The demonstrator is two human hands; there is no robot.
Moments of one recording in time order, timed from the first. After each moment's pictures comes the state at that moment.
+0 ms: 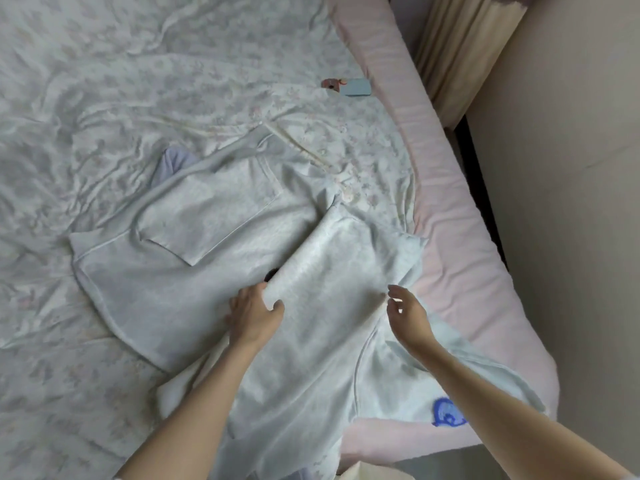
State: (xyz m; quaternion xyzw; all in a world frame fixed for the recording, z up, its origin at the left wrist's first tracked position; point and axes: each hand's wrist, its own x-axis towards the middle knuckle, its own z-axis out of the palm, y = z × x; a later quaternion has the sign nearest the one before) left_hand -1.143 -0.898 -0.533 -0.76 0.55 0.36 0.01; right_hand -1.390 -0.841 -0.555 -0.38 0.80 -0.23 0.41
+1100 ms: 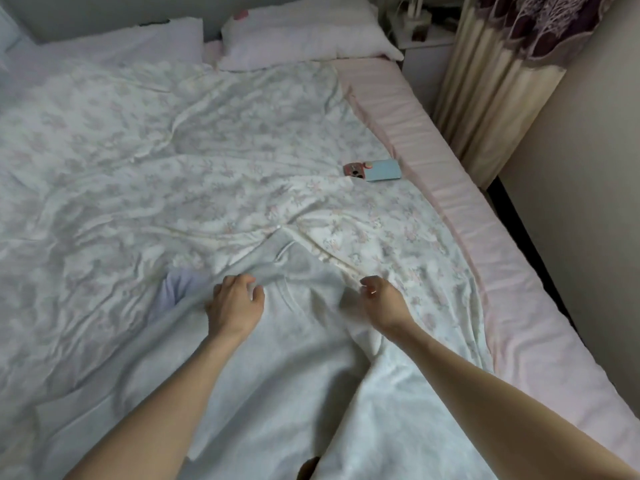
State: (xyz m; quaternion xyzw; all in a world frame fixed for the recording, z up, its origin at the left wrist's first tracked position) left_hand -1.121 -1.202 -0.552 -0.75 0.63 0.21 -0.03; right_hand -1.351 -1.151 -0.569 -0.49 0.77 -0.18 0.38
